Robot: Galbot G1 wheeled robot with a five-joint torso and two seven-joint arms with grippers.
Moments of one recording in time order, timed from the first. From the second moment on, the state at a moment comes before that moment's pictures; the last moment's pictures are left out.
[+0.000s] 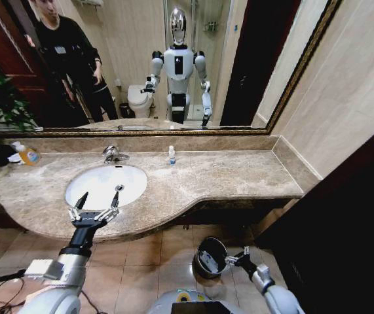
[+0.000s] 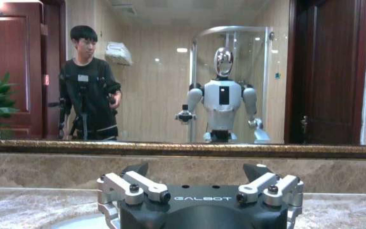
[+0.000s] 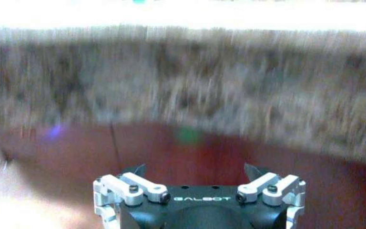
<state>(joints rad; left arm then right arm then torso) 1.84 -1.36 -0.82 -2.47 -0.37 0.04 0.05 -1.63 1.21 0.61 1.66 0.23 0.17 -0.36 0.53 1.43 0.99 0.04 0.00</state>
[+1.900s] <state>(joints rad) 1.84 -1.36 -0.82 -2.47 -0.37 0.04 0.05 -0.50 1.26 -0.05 1.34 0.57 -0.18 -0.10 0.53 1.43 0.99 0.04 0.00</state>
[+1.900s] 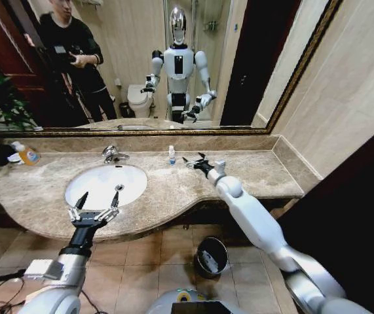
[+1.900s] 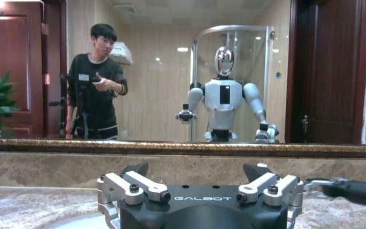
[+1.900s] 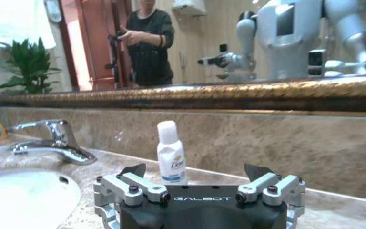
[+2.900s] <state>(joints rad) 1.84 -1.36 -0.82 -2.47 -0.37 0.04 0.05 -0.41 1.46 -0.04 1.10 0.49 -0.09 -0.14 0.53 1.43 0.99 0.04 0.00</state>
